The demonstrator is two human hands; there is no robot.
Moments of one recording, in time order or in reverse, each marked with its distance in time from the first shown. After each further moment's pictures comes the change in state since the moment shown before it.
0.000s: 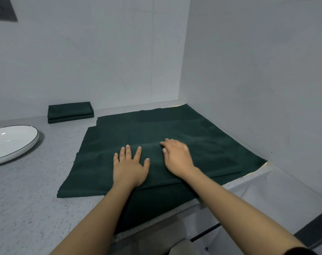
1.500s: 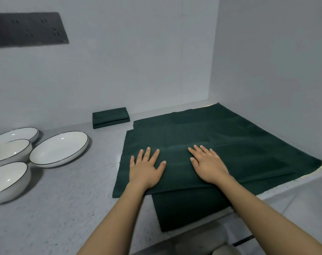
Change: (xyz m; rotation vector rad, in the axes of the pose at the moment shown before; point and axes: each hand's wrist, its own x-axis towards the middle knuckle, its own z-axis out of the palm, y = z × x) left_hand 0.001 -0.078 -0.012 -0.045 -0.030 0.032; right_hand -0.005 -0.021 0.020 -0.095 -0.266 0.059
